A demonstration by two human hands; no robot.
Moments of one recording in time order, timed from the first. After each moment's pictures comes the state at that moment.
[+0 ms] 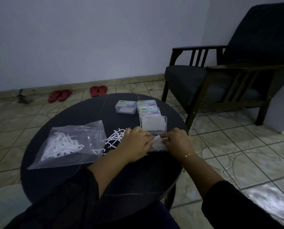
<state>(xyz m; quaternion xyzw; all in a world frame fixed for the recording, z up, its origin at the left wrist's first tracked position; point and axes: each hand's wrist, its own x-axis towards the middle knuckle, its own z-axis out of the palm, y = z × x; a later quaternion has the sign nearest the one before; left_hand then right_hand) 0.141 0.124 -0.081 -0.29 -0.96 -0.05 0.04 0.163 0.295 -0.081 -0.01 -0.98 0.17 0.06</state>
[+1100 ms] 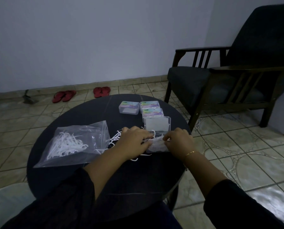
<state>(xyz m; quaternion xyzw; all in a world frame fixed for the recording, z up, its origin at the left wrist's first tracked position) 0.146 0.112 -0.064 -0.25 -0.96 -0.11 0.03 0.164 0.287 -0.065 0.00 -0.99 0.14 0.01</state>
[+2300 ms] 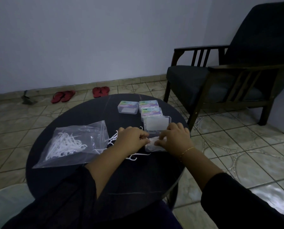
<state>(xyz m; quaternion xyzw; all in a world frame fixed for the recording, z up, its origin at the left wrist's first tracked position) 0.140 0.115 -0.062 -0.16 -0.98 -0.14 0.00 0.159 0.286 -0.065 0.06 -1.00 0.07 0.04</state>
